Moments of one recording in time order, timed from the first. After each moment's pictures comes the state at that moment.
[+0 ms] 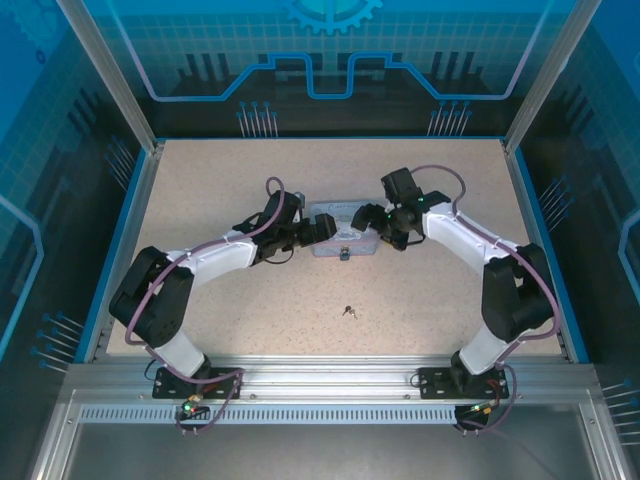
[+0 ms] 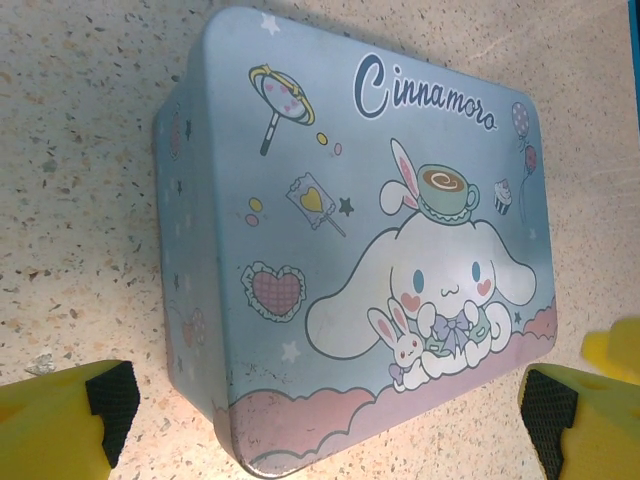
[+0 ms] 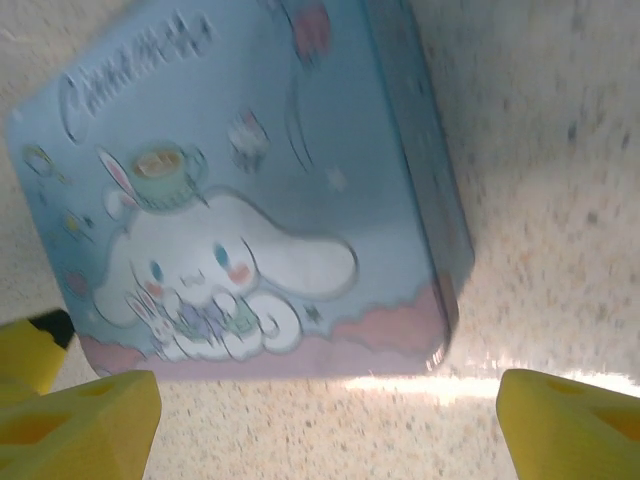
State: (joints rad) left arm -0.52 1.64 0.97 -0.08 0.16 -0.79; right arm 0.39 1.67 1.25 -0.67 -0.20 0.78
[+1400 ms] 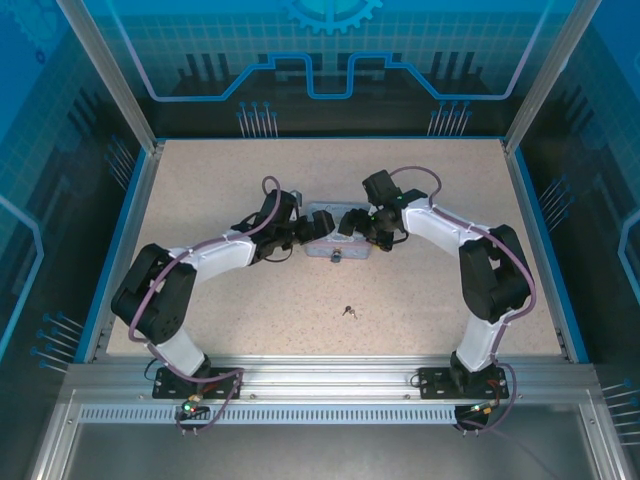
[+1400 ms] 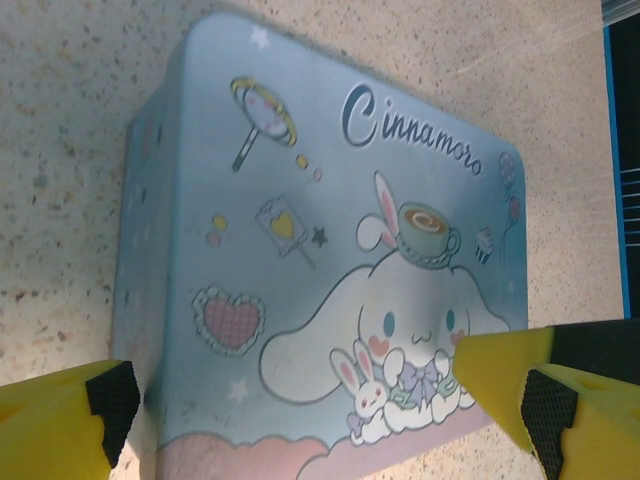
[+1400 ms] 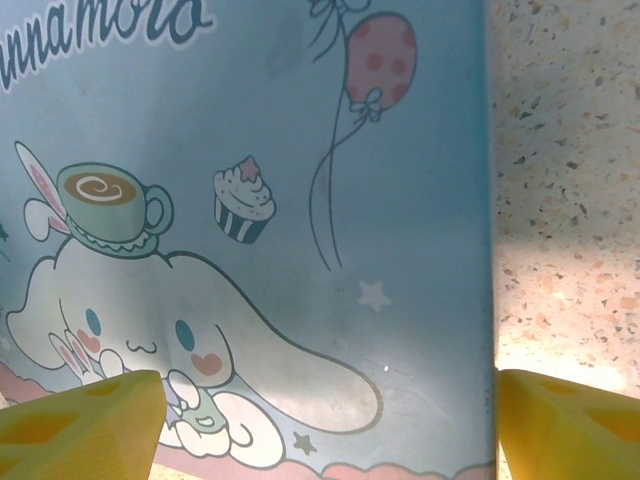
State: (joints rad) left arm -0.49 1.66 0.95 -0.01 0.21 -0.82; right arm 0.46 1.80 1.28 -0.64 -0.21 0.76
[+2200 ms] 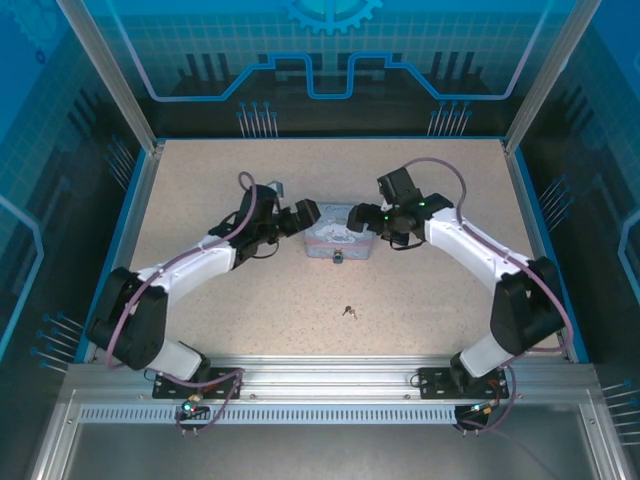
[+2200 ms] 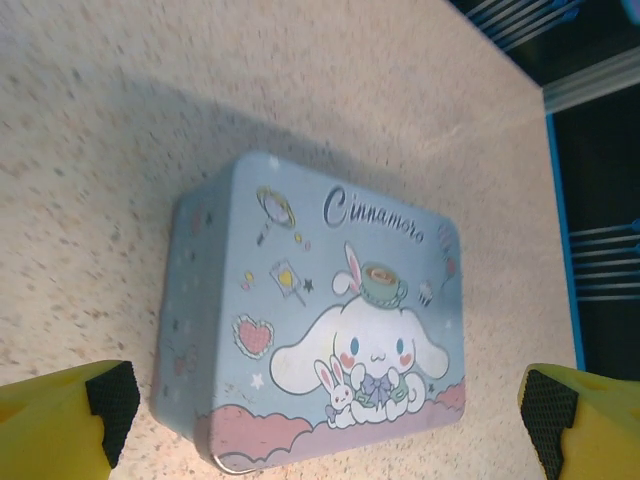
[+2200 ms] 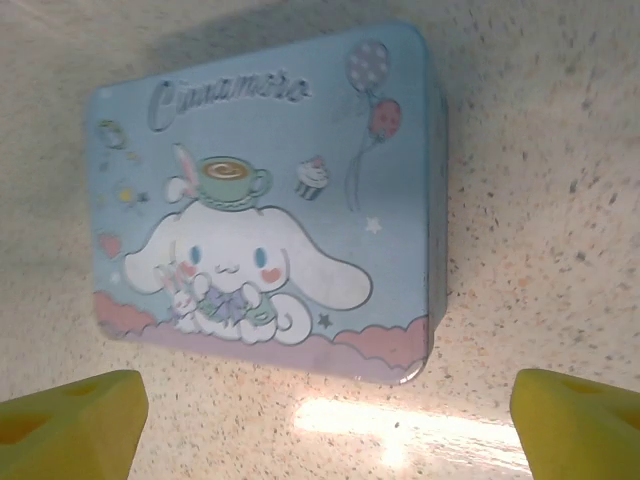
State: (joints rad) left arm -0.42 1.45 0.90 -0.05 0.16 -0.84; right arm 0.46 1.54 1.21 -0.67 -0.12 0.64
